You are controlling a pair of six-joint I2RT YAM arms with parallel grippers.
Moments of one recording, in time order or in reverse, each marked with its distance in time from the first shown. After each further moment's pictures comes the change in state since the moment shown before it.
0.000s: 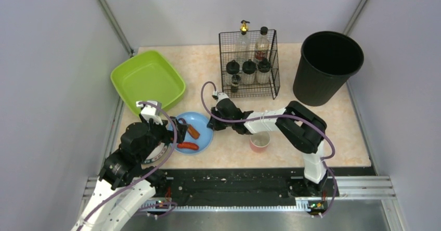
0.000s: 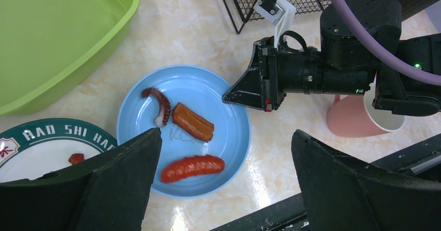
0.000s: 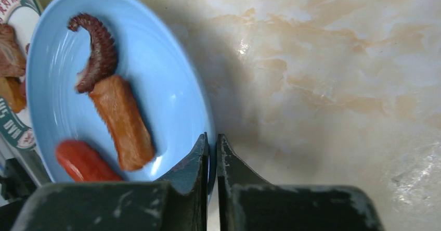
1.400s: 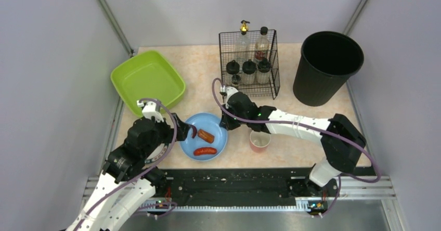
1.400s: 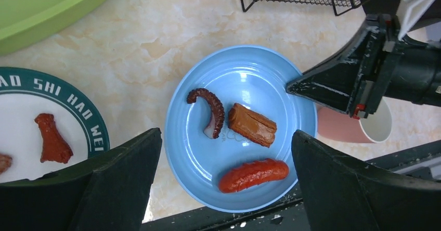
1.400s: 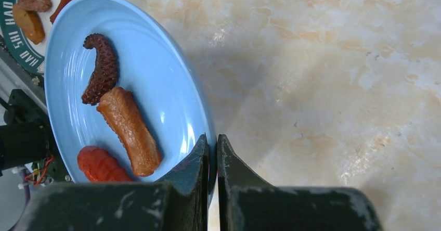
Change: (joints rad) left arm 0.000 0.072 0.003 -0.052 -0.016 -0.178; right arm 0.000 -0.376 -0.042 -0.378 0.000 -0.161
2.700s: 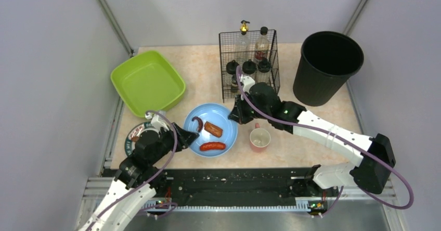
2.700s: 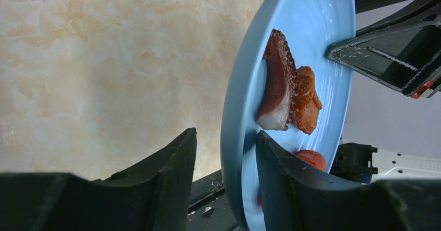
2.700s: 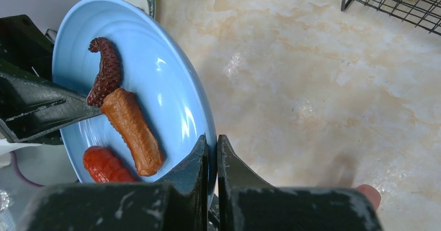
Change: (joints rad) left arm 0.000 -0.182 -0.308 0.224 0.231 -0.349; right arm -0.068 -0.304 0.024 -0.186 -0.081 -0.035
